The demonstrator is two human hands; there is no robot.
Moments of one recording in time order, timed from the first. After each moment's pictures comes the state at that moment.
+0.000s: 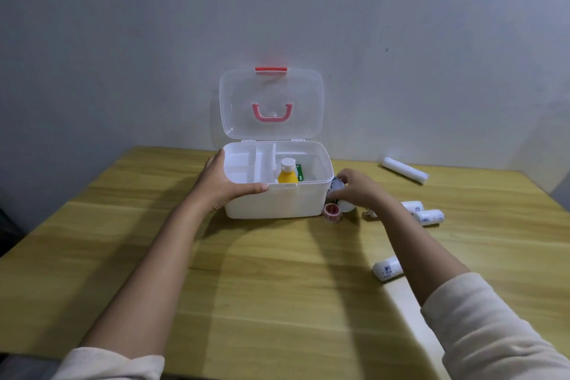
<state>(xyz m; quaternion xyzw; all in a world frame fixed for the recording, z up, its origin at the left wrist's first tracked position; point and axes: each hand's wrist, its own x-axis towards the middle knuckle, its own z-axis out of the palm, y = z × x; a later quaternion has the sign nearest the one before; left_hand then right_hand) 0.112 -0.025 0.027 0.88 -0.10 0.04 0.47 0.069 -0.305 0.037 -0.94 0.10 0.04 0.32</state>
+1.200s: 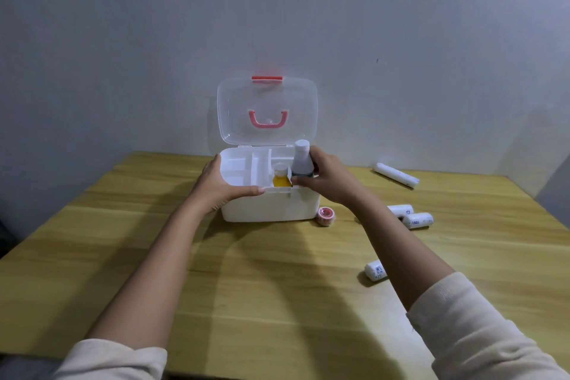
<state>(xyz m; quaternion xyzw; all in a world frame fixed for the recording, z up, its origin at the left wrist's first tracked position) 0.104 -0.030 0.035 0.85 -0.10 0.02 0.51 0.059 -0.264 0.070 -0.92 -0.11 -0.11 0.36</state>
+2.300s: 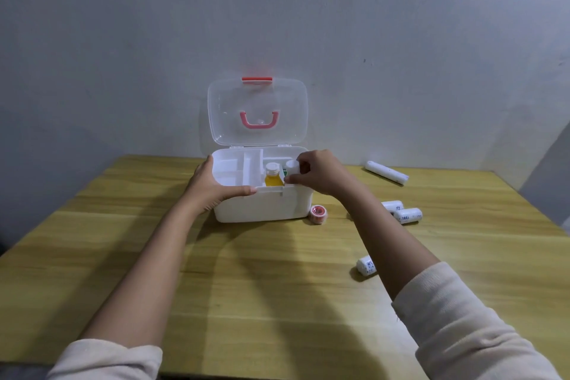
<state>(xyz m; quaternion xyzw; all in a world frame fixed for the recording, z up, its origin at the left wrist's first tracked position) 0.102 -0.029 0.036 0.85 -0.10 0.02 0.52 0.054 -0.261 0.084 -0.96 -0.05 -0.08 0.28</state>
